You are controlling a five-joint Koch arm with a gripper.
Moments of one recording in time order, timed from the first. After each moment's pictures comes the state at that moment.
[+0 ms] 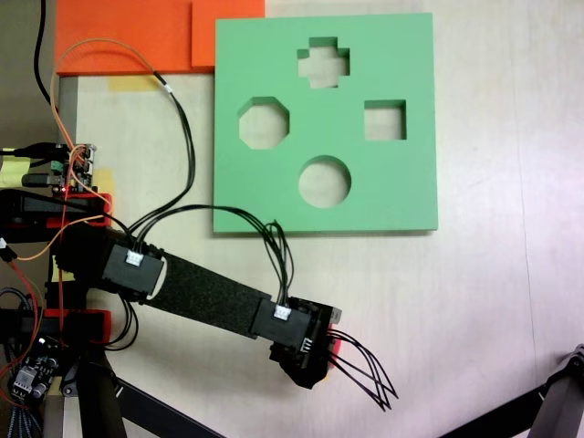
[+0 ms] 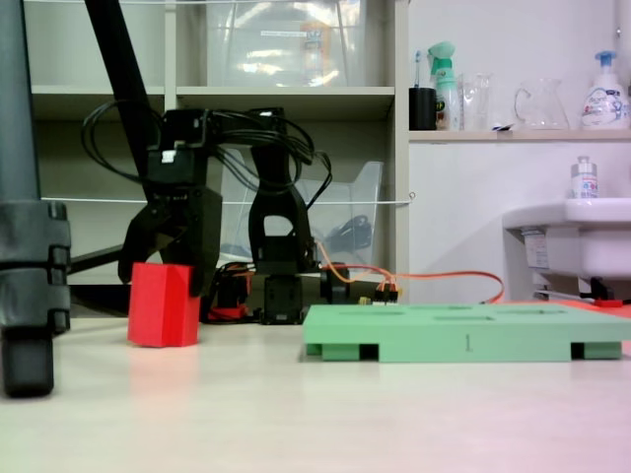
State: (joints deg) arm 19.2 67.9 73.5 79.8 84.8
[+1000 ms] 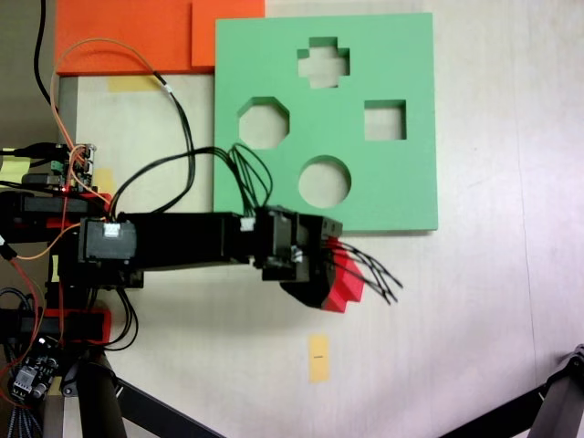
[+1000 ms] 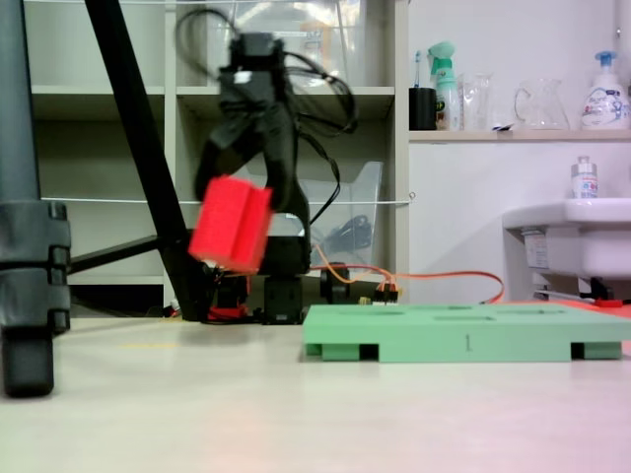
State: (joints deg) arm -1.8 76.6 51.0 98.0 99.3
